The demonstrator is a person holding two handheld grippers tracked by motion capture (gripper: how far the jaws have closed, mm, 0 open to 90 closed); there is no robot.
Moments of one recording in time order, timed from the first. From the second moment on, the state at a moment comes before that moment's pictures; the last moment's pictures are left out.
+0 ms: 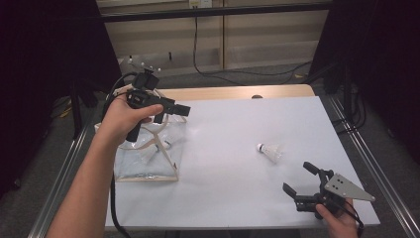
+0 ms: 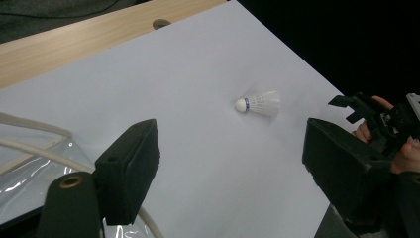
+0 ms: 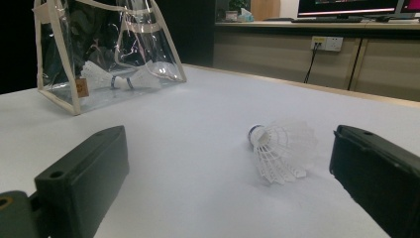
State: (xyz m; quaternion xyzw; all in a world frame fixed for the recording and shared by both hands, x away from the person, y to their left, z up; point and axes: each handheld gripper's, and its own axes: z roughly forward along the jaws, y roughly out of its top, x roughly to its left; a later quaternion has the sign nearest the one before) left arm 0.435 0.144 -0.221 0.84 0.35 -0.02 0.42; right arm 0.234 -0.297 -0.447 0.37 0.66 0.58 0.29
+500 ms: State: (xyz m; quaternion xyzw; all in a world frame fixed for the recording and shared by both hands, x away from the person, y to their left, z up) left arm 0.429 0.124 -0.232 0.85 0.33 -0.03 0.42; right arm 0.234 -0.296 -0.447 0.37 0.66 0.58 0.29
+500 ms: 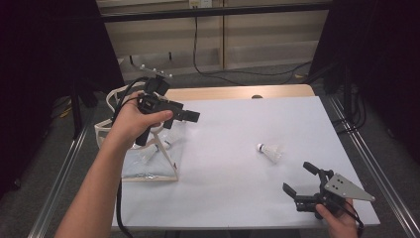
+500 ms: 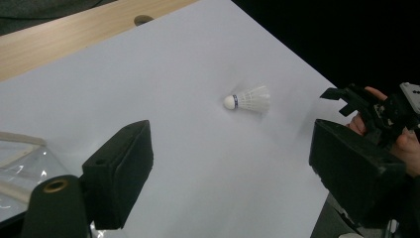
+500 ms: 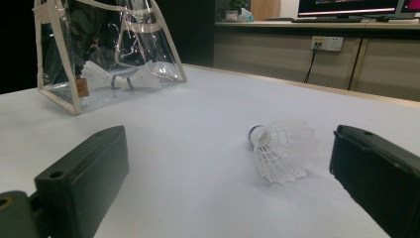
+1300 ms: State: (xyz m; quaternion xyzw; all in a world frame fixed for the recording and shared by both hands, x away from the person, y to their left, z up) left arm 0.423 0.101 -0.254 0.86 0.31 -0.03 0.41; right arm 0.234 -0.297 -0.447 0.37 0.66 0.58 0.29
